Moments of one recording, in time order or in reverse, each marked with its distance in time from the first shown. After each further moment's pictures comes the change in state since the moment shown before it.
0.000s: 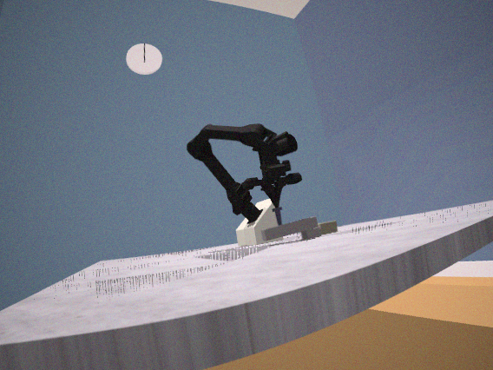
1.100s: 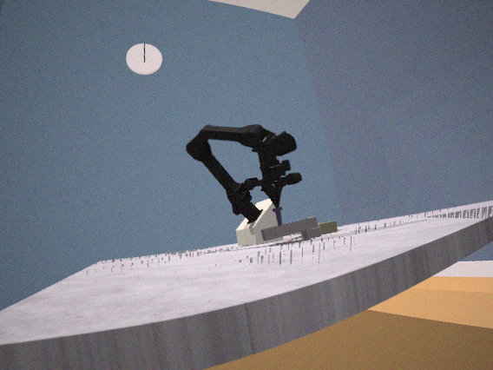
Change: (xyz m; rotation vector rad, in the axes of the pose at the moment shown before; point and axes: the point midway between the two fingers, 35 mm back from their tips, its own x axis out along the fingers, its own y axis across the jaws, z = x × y) arm 0.002 0.001 0.001 -0.005 -0.019 0.006
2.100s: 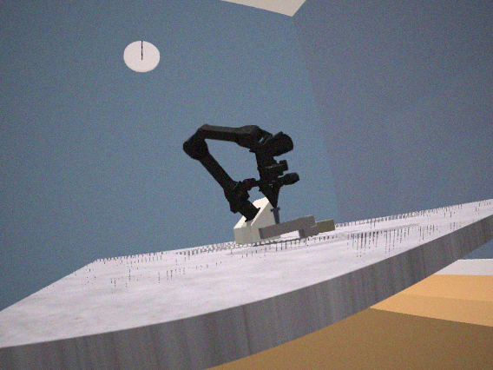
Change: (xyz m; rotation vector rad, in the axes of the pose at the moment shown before) arm 0.007 0.001 -0.002 -0.011 -0.011 0.006
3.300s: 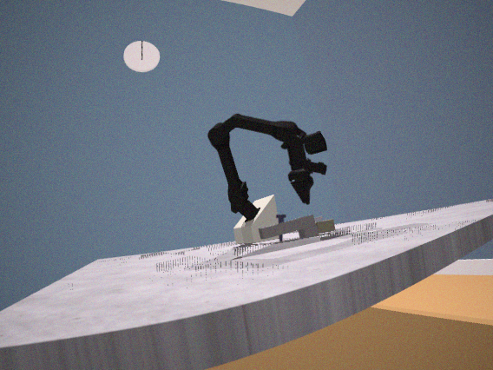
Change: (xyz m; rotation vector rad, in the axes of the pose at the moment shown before) arm 0.000 0.107 0.011 -1.006 0.028 0.014
